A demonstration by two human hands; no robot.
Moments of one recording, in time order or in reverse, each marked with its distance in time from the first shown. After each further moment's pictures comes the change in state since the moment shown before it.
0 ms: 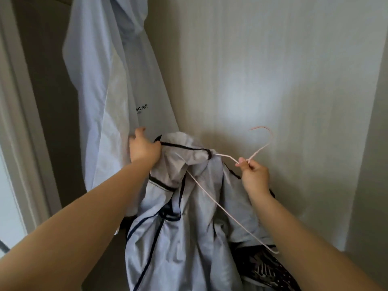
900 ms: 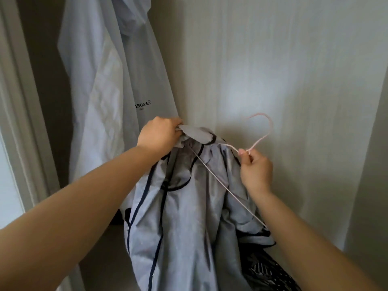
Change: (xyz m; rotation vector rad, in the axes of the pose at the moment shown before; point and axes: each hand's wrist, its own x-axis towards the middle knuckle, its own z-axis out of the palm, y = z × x) left_hand -0.017 0.047 -0.018 0.466 -0.160 0.698; right_hand -0.004 -0.024 -0.004 -0.286 0.085 -0.291
